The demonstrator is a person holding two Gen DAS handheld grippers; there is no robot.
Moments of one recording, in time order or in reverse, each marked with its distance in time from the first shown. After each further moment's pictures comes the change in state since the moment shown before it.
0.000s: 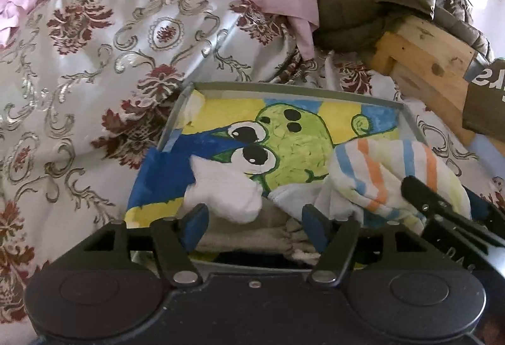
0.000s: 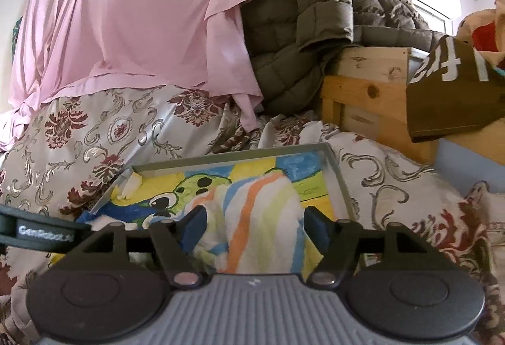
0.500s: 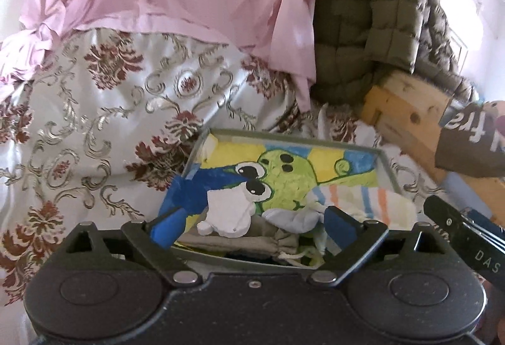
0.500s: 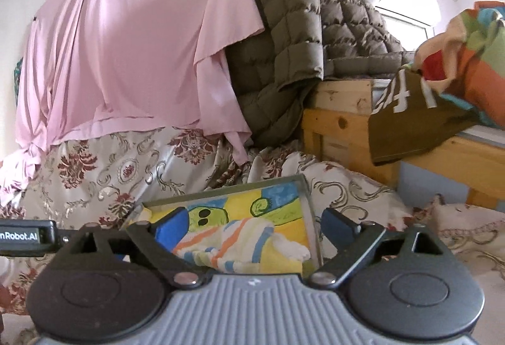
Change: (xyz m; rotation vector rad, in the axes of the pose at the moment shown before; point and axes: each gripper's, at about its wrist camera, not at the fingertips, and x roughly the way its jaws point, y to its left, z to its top) left arm -0.093 -0.003 -0.018 -0.048 -0.184 0.007; right arm -0.079 -0.027 0.017 0.084 -0.098 0.012
